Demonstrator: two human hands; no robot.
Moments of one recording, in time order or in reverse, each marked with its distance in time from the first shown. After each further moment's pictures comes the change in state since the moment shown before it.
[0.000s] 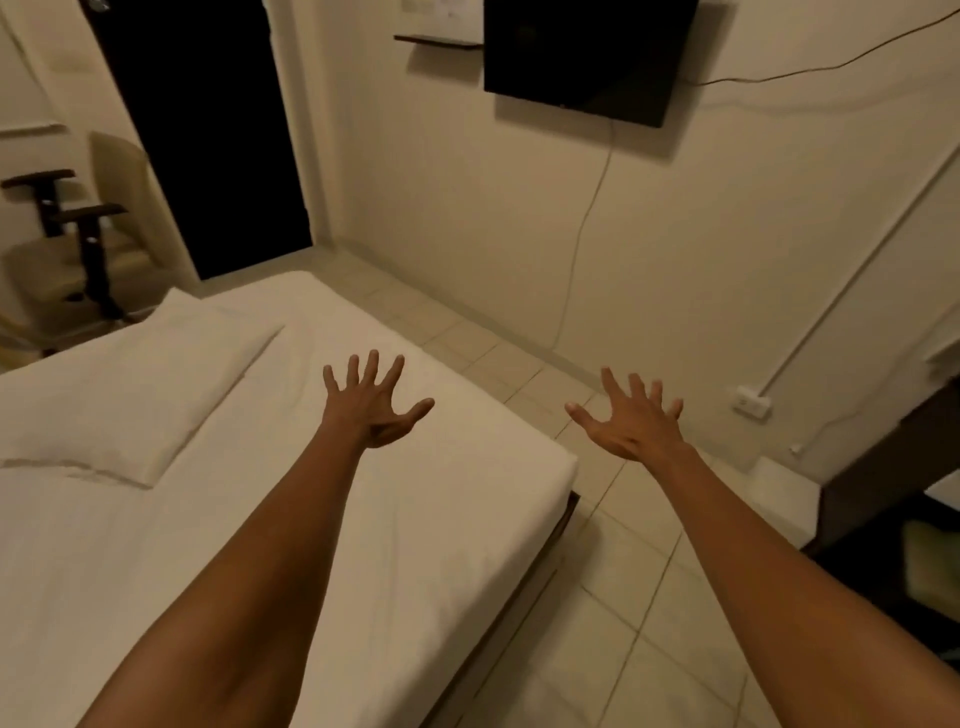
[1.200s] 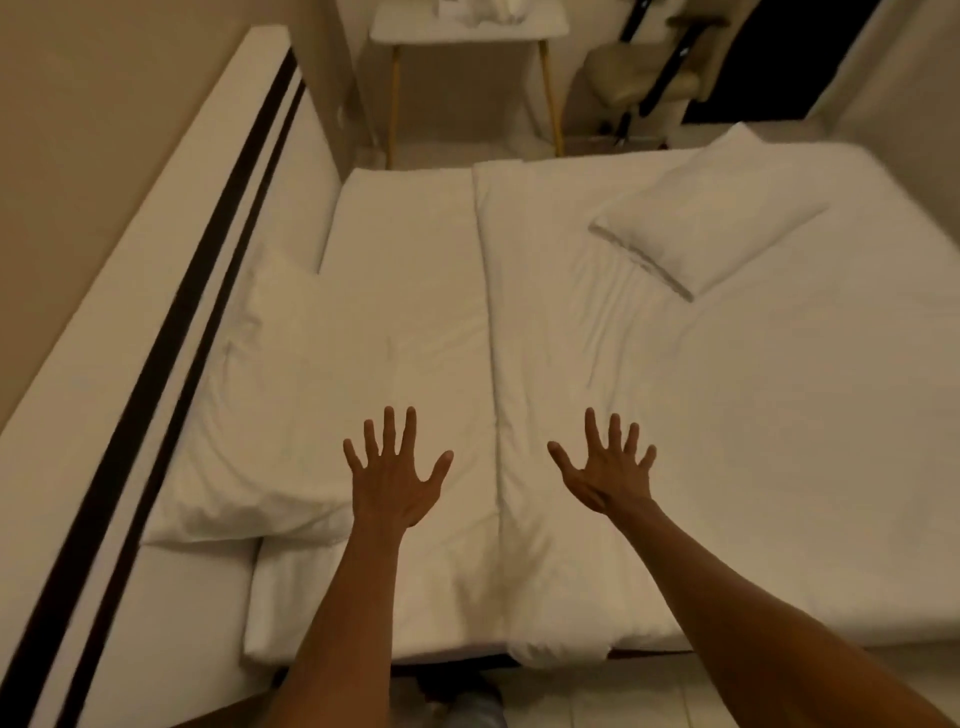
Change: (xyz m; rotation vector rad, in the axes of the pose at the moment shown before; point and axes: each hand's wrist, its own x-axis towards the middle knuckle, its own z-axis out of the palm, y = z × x) left_hand -0.723 -0.629 0.223 -0.302 -0.095 -0.961; right_hand -0.560 -0.699 0.385 -0.081 -0.392 -0.712
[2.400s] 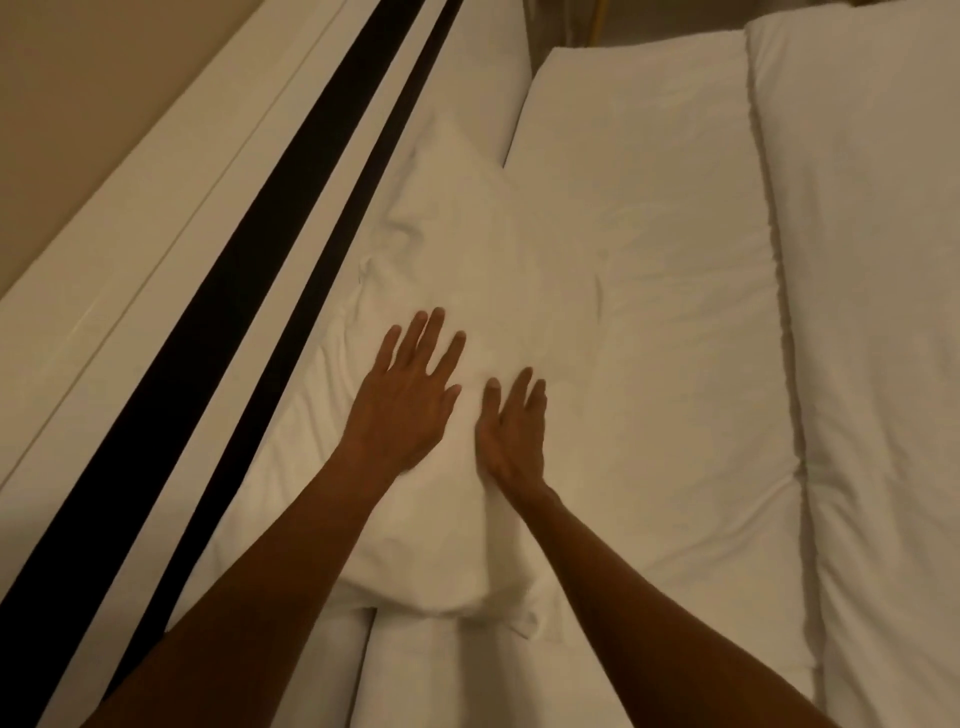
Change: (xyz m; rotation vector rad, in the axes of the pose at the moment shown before) left_hand 0.247 -0.292 0.067 0.522 0.304 0.169; right_hand 0.184 -0.418 0.303 0.830 -0.161 -0.241
